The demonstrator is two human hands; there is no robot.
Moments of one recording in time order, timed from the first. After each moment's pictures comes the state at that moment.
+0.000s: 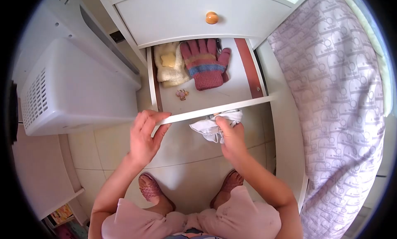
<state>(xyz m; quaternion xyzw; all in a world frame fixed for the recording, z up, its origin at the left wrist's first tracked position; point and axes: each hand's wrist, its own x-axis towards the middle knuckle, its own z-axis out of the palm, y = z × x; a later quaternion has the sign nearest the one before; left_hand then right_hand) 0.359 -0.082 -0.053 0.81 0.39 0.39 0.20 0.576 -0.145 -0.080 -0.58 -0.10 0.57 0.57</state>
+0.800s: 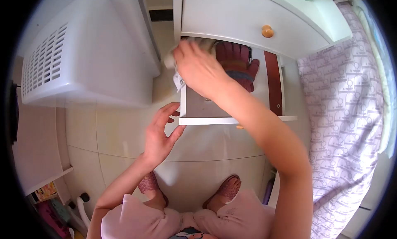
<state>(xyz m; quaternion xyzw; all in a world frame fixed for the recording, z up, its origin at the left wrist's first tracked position) 0.338 -0.105 -0.086 0.67 0.50 0.40 0.38 0.489 0.032 -0.032 -0.40 -0.91 -0.02 0.13</state>
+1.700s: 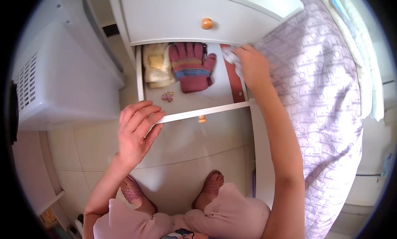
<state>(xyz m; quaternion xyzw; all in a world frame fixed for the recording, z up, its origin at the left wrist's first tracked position) 0.365 -0.082 -0.044 0.82 0.36 0.42 0.14 0.684 -0.008 0.011 -0.66 -0.74 -0.07 0.07</state>
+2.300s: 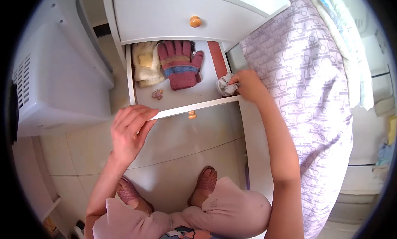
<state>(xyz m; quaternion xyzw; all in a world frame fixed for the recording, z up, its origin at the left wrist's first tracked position) 0.369 -0.082 -0.045 0.81 0.36 0.44 0.17 0.722 -0.053 0.002 -0.70 -0.70 0.17 0.00</state>
